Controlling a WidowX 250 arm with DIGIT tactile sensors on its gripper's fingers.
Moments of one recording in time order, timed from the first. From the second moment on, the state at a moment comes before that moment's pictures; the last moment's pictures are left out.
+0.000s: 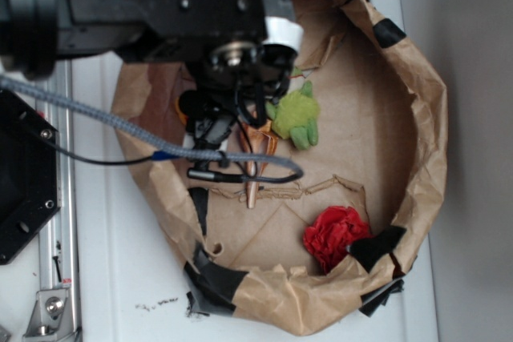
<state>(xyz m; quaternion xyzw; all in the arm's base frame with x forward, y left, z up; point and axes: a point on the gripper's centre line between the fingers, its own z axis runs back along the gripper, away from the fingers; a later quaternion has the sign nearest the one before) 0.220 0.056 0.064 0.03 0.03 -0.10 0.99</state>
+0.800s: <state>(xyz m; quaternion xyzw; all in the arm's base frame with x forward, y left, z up) 0.204 0.071 0.053 0.03 0.04 -0.12 0.99</state>
